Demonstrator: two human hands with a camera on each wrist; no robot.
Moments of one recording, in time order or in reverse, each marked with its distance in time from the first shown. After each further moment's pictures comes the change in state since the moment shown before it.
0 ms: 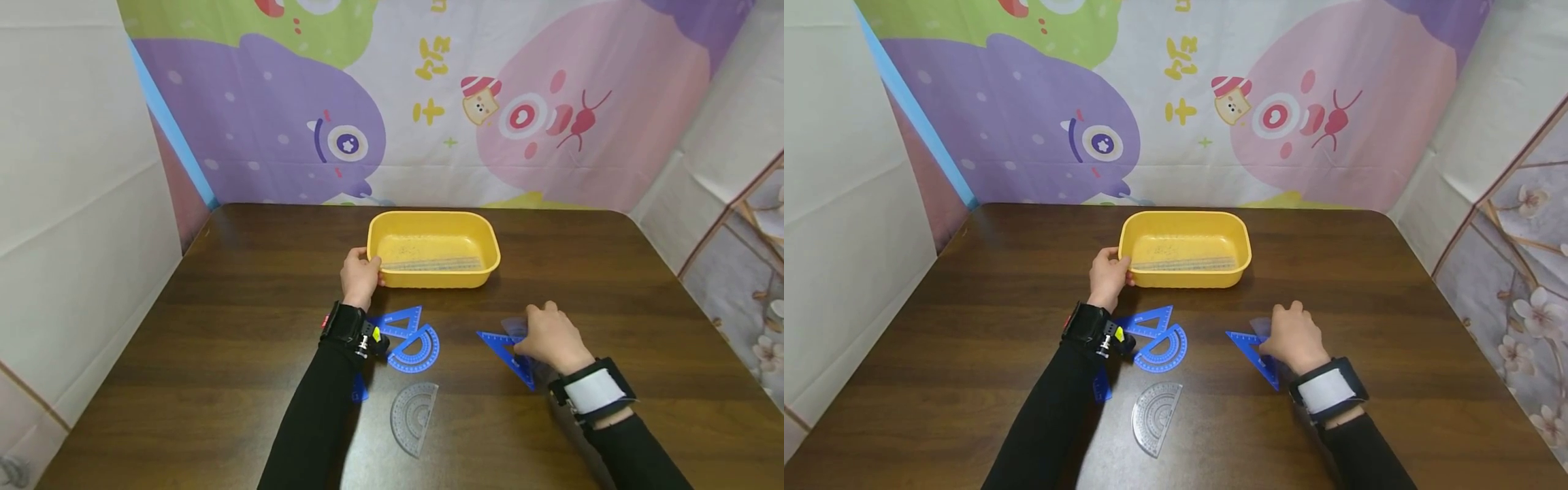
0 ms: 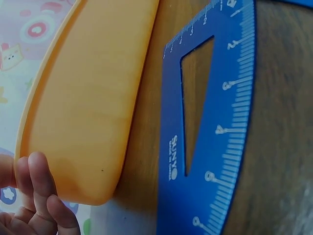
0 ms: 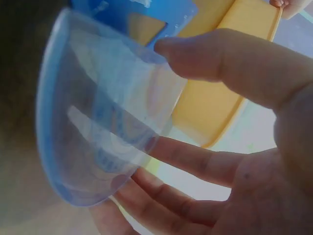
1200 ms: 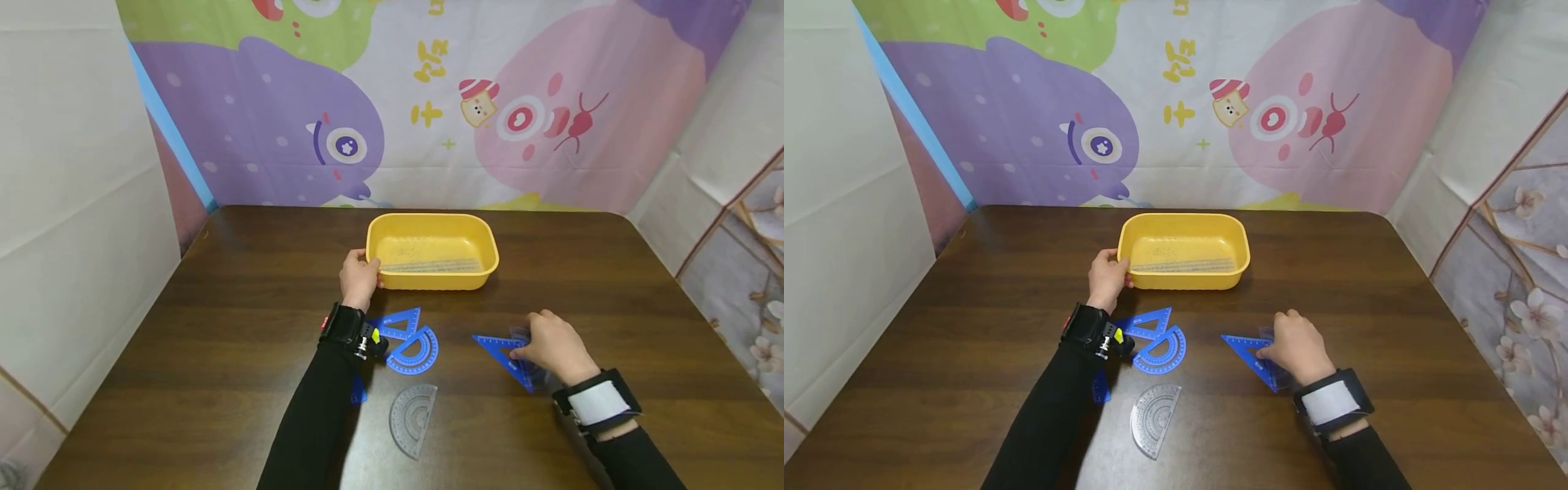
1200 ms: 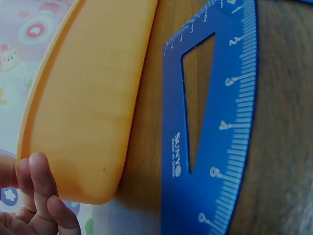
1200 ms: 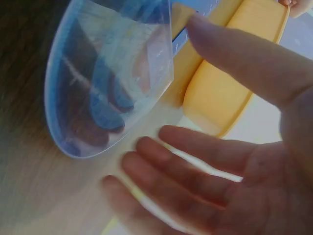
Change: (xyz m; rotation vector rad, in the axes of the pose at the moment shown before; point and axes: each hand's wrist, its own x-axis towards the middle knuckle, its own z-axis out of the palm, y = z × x) left_hand -0.001 0.001 0.001 0.025 0.000 -0.001; right_hand -0.007 0.010 0.007 -0.002 0.091 -0.124
